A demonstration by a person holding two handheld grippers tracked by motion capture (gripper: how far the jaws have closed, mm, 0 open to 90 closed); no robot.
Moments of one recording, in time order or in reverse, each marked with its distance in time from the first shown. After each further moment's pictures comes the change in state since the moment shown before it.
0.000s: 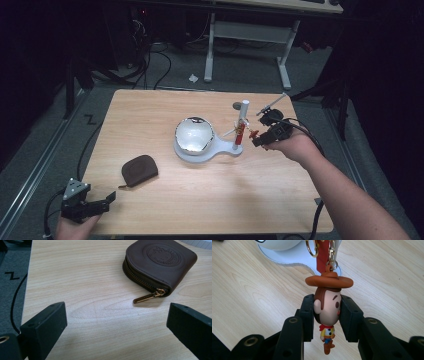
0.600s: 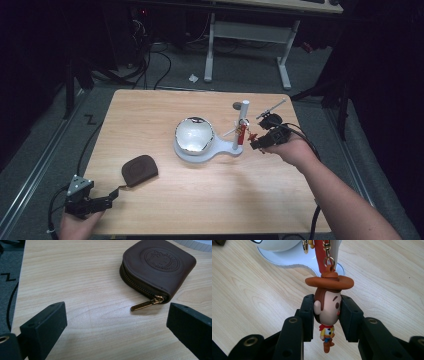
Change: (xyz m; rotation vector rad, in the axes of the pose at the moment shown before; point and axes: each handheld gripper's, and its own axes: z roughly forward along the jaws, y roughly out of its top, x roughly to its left) left arm -0.002 0.009 0.010 0.001 -0.015 0.018; right arm -0.004 -0.007 0.018 -0.029 0.031 0.028
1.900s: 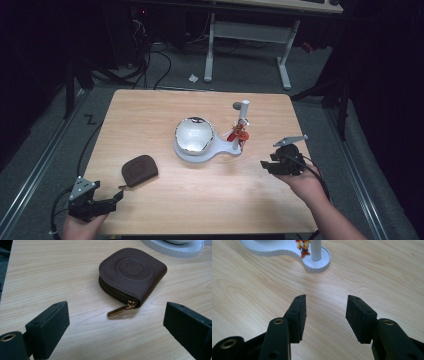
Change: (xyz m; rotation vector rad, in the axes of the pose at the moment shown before) left arm -0.021 0.004 -0.010 -0.051 -0.054 0.029; right arm 0.008 -0.099 0.018 -0.235 -0.138 0.033
